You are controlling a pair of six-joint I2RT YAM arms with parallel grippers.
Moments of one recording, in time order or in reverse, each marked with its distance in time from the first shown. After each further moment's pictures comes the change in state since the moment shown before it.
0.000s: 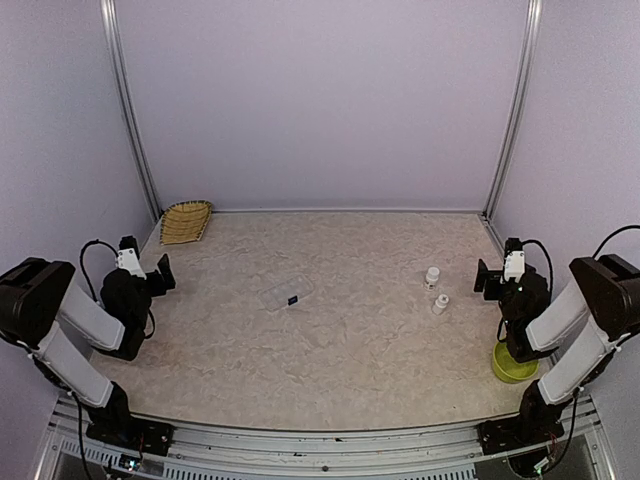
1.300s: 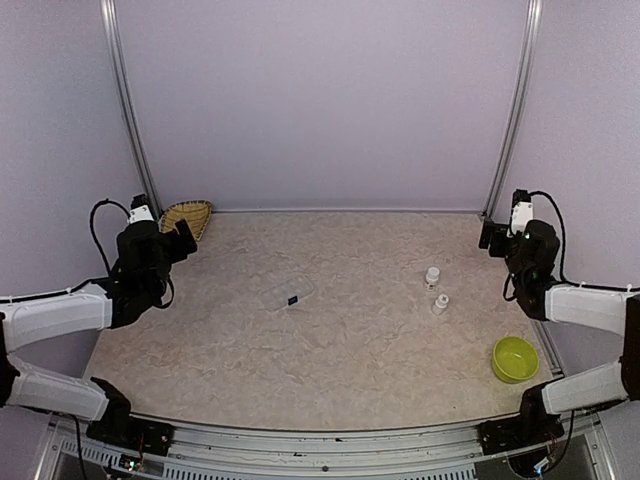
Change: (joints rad) left arm -0.375 -0.376 0.364 -0.833 -0.424 -0.213; right arm 0.051 -0.326 0.272 -0.575 0.108 0.027
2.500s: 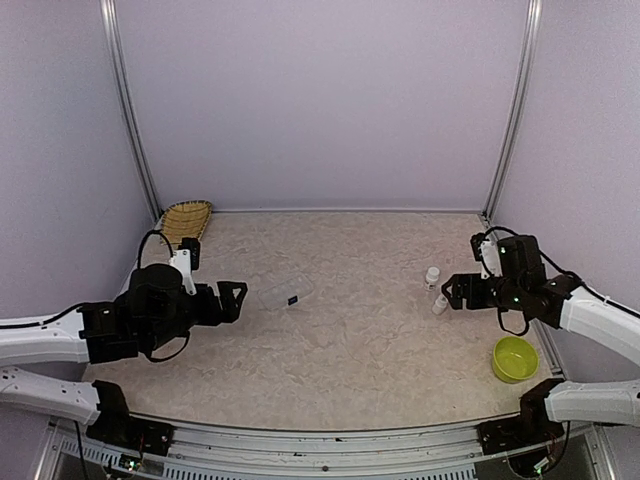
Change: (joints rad) left arm -0.494 -0.251 -0.031 -0.514 0.238 -0.327; right arm 0.245 -0.284 0.140 -1.085 -0.328 0.338
